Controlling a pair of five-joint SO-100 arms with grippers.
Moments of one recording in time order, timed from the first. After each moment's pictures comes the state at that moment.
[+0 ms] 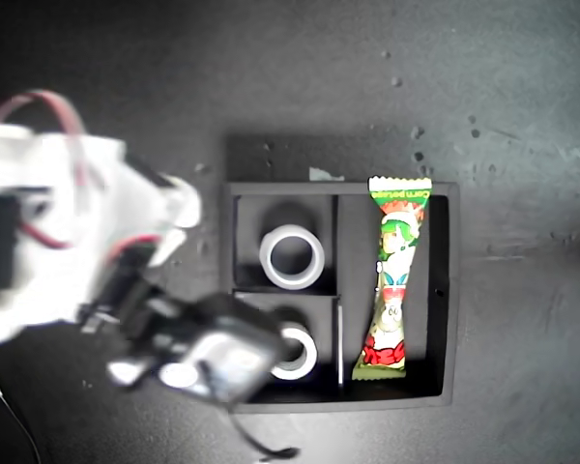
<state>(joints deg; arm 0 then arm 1) -2.1 103.2 65.7 100.3 -65.9 -7.6 104.0 50.2 102.5 71.6</state>
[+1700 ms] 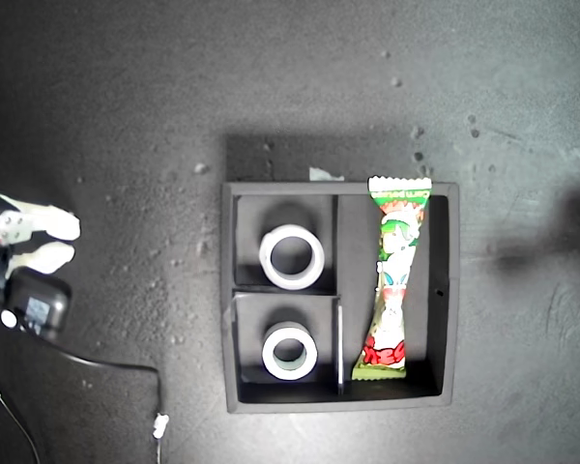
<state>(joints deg) 8.8 191.2 176.6 77.5 -80.9 4.6 191.5 178.3 73.6 73.7</state>
